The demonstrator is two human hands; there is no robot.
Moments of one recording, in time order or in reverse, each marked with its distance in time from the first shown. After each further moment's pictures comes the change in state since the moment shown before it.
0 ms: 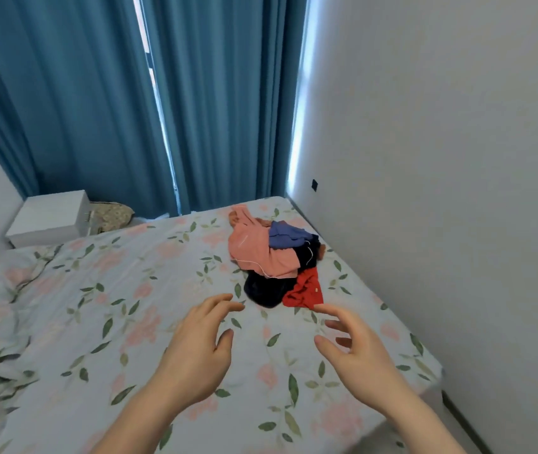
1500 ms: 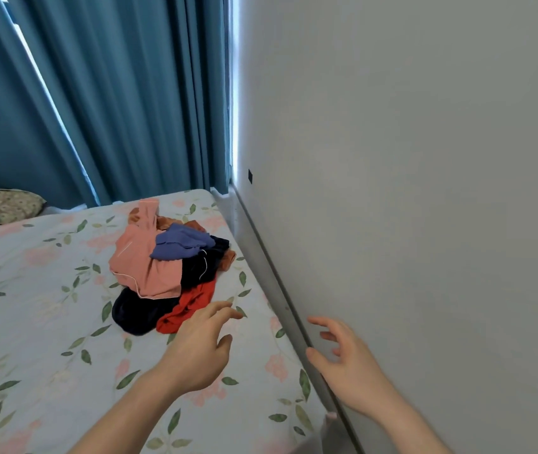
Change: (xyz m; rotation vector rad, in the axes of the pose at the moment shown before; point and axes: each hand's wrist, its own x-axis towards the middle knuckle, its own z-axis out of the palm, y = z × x) left_hand 0.312 0.314 0.358 0.074 -0.184 0.025; right_hand 0.204 0.309 -0.424 -0.093 -0.074 0.107
